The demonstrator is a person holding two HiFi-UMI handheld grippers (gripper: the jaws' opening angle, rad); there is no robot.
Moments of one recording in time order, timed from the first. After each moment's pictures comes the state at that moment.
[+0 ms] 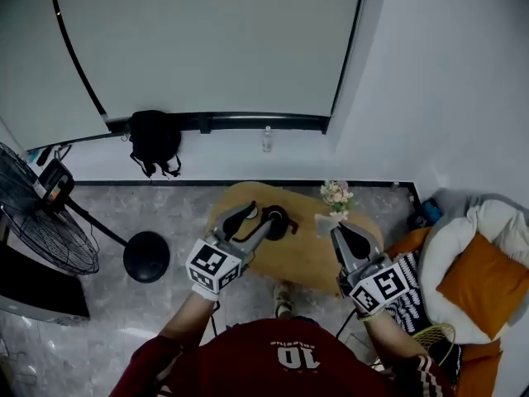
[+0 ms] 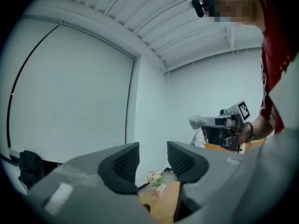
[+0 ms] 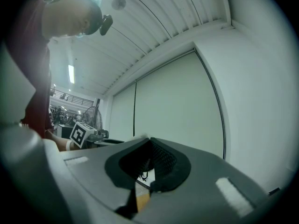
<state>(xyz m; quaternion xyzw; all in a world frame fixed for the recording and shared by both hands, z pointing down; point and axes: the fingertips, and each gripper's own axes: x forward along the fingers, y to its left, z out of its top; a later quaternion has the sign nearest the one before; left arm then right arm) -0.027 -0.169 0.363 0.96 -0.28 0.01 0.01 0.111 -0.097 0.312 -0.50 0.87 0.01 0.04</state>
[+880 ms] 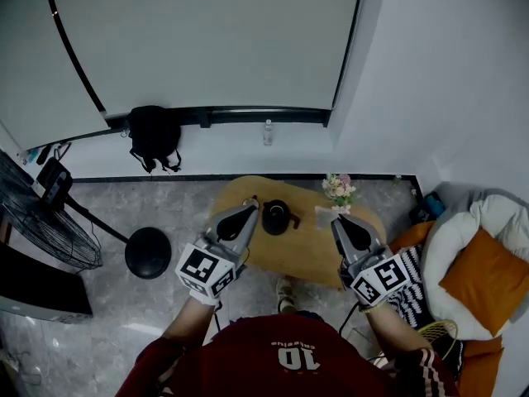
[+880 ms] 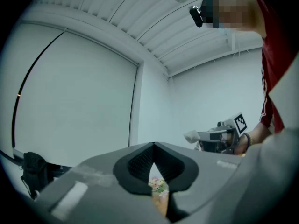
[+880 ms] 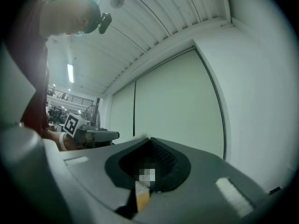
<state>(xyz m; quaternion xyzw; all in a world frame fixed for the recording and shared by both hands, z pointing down) -0.043 -0.162 0.337 0.95 -0.31 -0.02 0.00 0.114 -0.113 0.323 -0.50 0.87 0.00 0.03</state>
